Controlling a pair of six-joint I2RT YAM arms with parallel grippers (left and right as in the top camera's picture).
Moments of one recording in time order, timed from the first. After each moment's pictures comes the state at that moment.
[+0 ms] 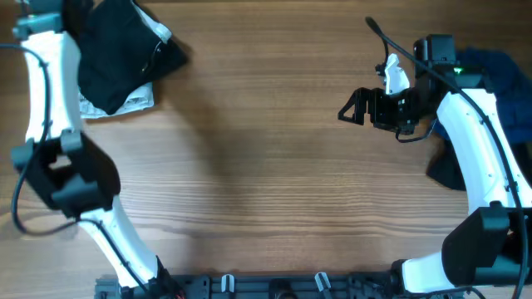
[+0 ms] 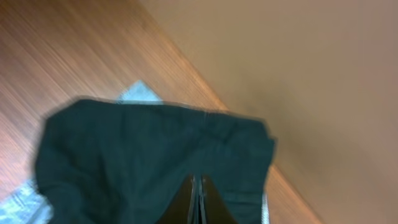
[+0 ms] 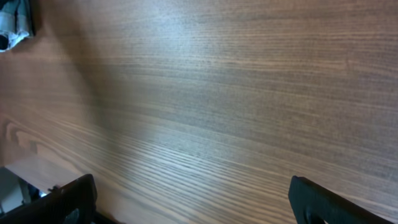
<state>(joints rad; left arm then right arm) 0.24 2.17 2.07 -0.61 -0.19 -0.64 -0.01 1.65 1.40 -1.13 -0.50 0.05</state>
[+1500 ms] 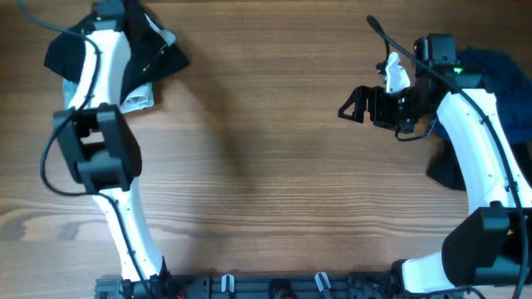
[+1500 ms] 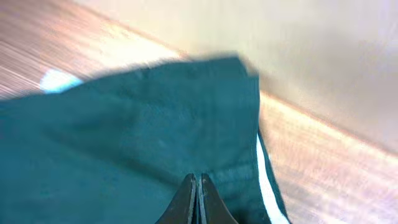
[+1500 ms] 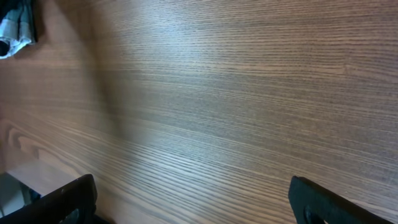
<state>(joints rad) 0.10 2.33 2.07 -0.48 -0.25 -0.30 -0.01 1.65 1.40 -1.11 -0.50 0.07</state>
